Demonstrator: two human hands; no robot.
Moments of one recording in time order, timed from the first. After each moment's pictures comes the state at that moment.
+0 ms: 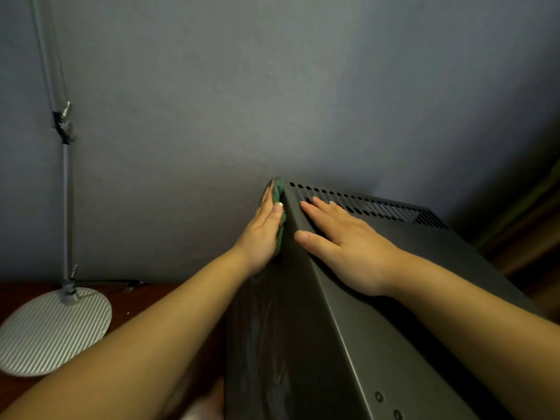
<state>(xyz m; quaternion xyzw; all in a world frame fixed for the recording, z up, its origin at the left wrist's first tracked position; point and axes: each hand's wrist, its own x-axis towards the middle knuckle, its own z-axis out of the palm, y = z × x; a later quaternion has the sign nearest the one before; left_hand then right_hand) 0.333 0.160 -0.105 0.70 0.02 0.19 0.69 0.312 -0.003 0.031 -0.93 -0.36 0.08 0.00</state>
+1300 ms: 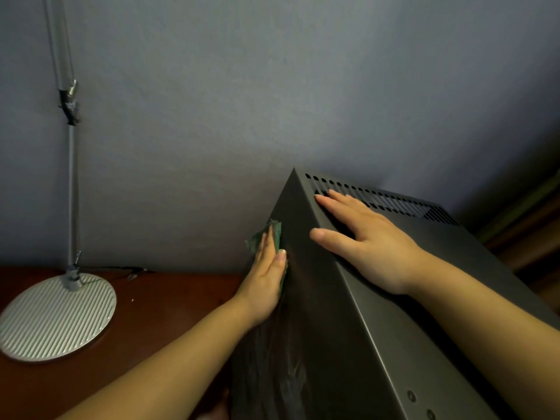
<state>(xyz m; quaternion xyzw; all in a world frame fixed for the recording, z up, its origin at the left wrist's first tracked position) 0.298 0.135 -0.185 0.70 0.05 0.15 0.70 0.309 0.001 0.030 -0.94 -0.34 0.07 0.05</state>
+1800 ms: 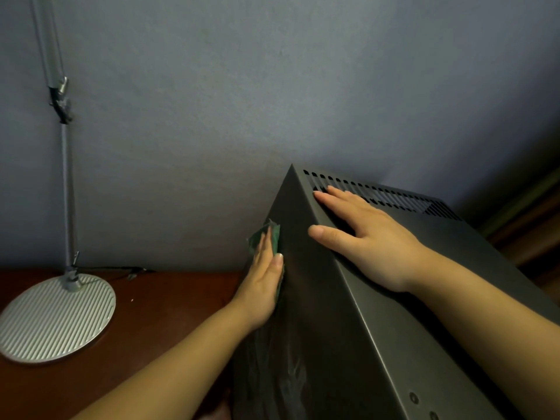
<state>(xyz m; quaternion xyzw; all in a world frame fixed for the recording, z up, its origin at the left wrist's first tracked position) 0.290 0.133 -0.195 0.70 0.03 0.15 0.70 0.308 -0.001 0.031 -0.94 -0.34 0.07 0.05</state>
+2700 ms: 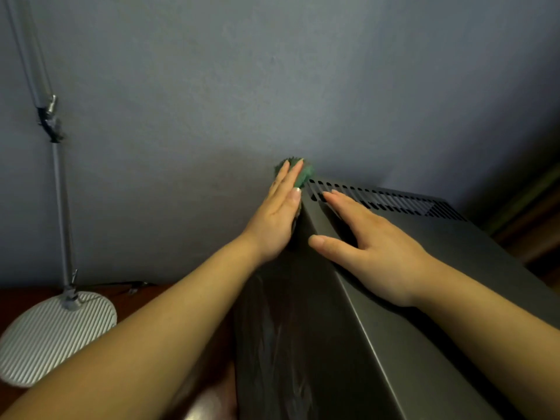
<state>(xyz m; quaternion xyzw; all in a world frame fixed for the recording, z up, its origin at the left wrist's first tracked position) 0.347 0.175 -0.093 0.74 -0.07 0.24 0.62 0.308 -0.003 0.028 -0.94 -0.32 0.04 0.07</state>
